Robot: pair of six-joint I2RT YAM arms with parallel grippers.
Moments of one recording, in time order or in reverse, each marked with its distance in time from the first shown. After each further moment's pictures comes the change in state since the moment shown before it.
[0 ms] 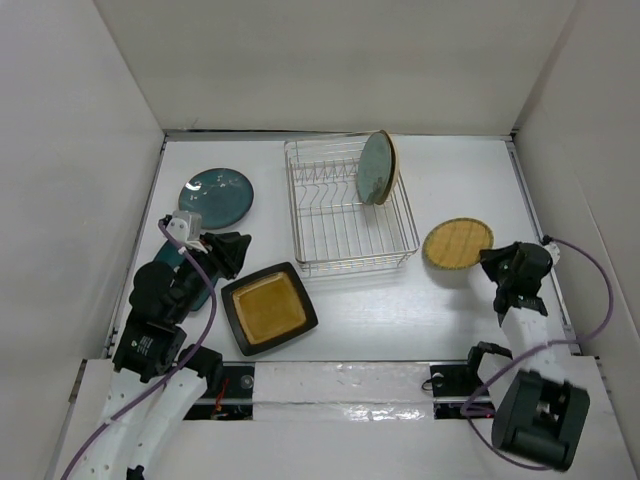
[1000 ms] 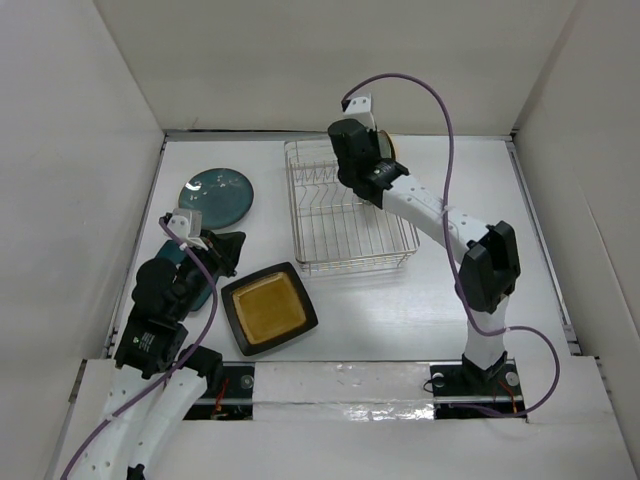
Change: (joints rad) left arm 0.006 0.023 0.000 -0.004 -0.026 -0.006; right arm 1.067 0.940 1.527 -0.425 1.157 -0.735
